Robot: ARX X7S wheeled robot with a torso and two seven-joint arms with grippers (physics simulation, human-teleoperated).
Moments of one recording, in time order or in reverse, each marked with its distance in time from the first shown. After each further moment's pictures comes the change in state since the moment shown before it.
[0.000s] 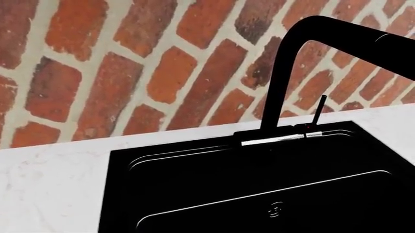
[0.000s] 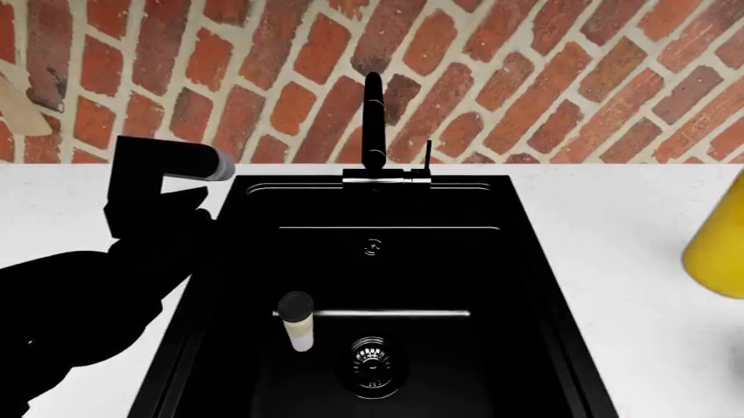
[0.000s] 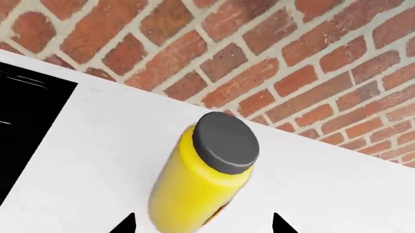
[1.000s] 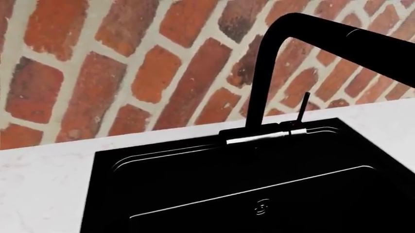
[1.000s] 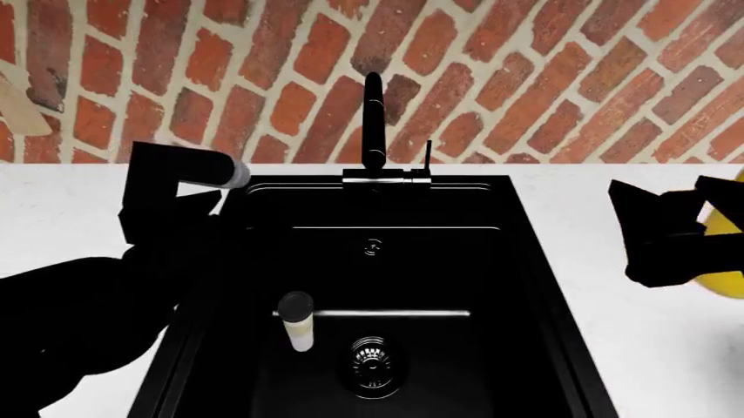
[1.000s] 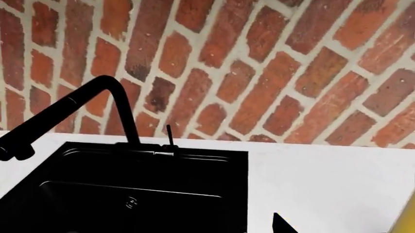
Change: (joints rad) left arm 0.011 0.014 0.029 0.028 -0.021 0.017 -0.026; right arm -0.402 -0.045 0.127 -0.397 1.066 -0.640 0.893
